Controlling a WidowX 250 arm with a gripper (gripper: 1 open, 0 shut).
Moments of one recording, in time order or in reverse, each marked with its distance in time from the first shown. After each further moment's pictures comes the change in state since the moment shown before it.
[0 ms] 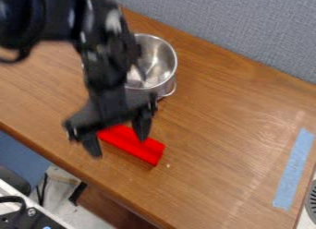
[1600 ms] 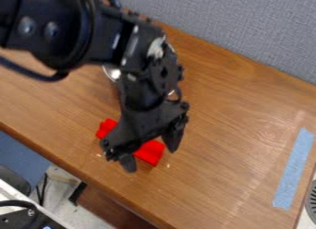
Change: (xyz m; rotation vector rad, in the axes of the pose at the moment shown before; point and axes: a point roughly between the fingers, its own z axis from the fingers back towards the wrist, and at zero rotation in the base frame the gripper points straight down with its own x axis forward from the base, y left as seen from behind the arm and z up) arm -0.029 -0.027 -0.028 -0.043 -0.062 0.093
